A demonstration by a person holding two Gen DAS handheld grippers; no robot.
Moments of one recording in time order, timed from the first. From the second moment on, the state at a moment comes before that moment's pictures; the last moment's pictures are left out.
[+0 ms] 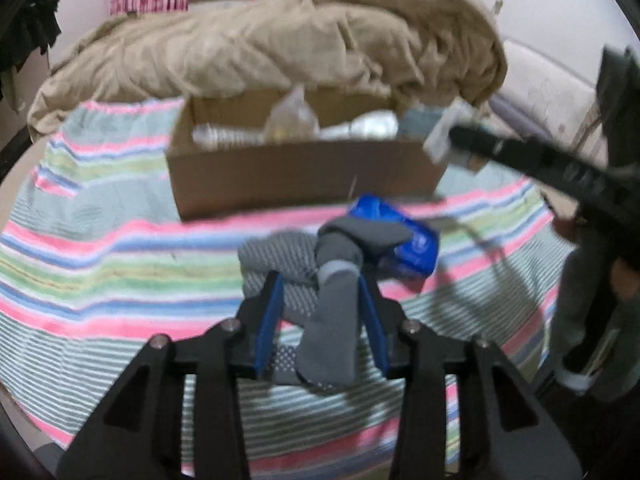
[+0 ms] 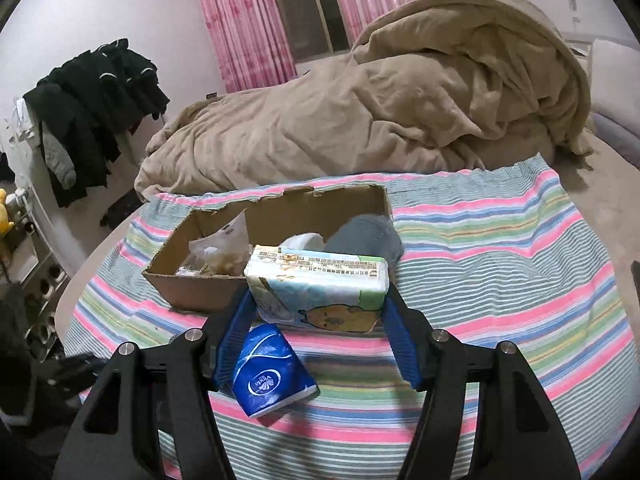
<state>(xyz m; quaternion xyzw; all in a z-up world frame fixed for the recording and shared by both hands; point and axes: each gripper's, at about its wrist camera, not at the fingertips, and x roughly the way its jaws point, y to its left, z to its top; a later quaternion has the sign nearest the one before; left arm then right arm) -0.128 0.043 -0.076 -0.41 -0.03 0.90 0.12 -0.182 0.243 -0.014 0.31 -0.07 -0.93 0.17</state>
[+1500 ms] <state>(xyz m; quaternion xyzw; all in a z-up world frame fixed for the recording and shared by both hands) -0.220 -0.009 0.004 -0.28 -0.06 0.95 0.11 -0.265 0.197 0.000 0.27 -0.04 -0.95 0.16</state>
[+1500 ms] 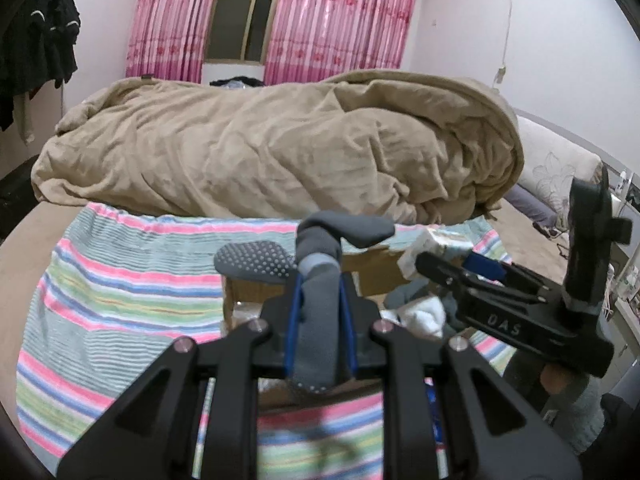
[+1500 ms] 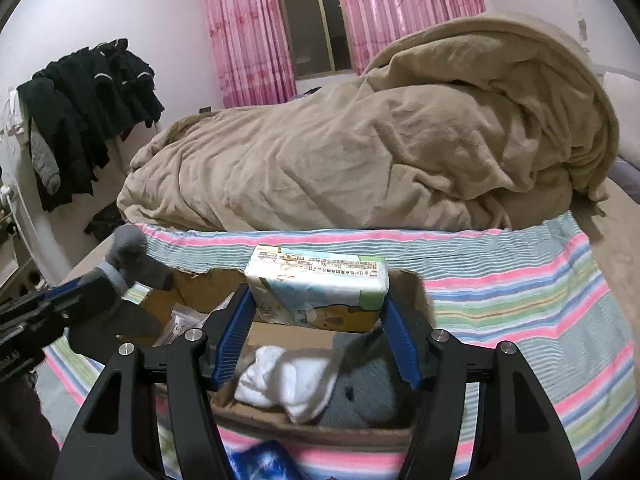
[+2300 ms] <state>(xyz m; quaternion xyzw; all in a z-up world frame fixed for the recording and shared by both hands) -0.262 -0.007 -0.035 -0.34 -0.06 0.94 0.08 -0.302 0.173 -0.026 0.32 -0.05 -0.93 0.17</state>
